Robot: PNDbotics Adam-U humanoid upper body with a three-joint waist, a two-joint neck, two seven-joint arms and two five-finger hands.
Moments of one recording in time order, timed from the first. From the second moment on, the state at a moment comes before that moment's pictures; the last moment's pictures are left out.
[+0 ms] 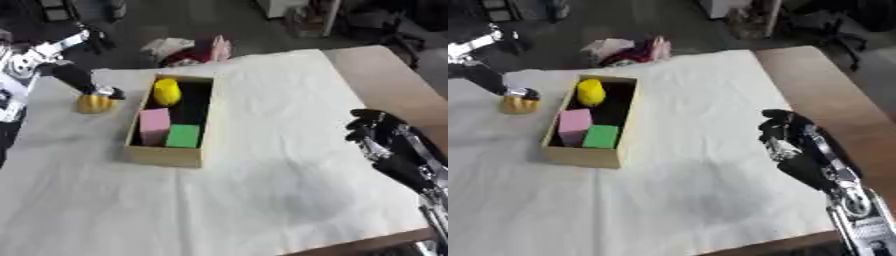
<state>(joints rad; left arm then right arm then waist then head) -0.95 0.56 -0.04 -0.87 -0.83 -0.06 -0.28 -0.23 -0.30 0.04 -1.68 0.08 -0.11 0.21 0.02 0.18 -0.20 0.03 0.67</state>
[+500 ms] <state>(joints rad) -0.95 0.57 0.02 -0.67 -0.89 -0.03 -0.11 -0.26 -0.29 0.04 -1.70 0.10 -0.13 0.23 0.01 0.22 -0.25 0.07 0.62</state>
